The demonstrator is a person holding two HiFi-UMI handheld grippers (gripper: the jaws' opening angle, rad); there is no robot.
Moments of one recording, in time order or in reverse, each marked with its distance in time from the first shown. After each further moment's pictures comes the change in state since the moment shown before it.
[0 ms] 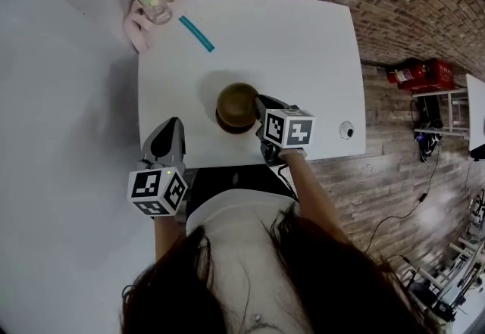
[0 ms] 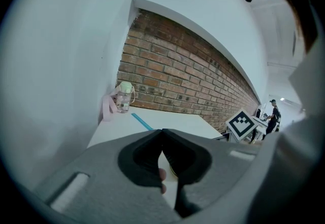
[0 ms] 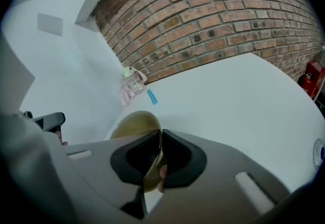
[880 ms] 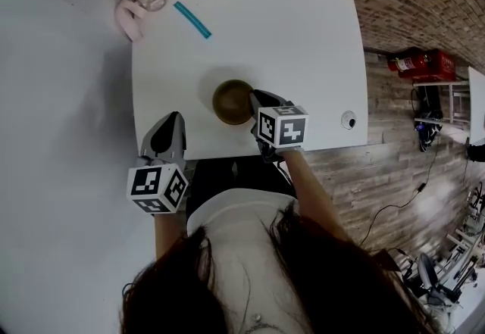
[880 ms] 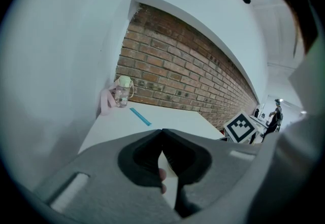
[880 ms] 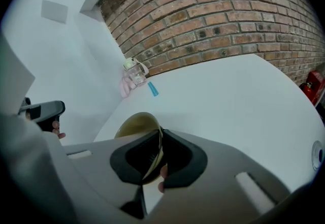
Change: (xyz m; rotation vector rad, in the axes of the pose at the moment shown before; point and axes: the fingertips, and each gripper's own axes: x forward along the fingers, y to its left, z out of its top) left arm 0.004 -0.006 -0.017 -0.014 0.040 -0.013; right arm 0.005 0.002 -0.025 -0.064 0.044 -0.026
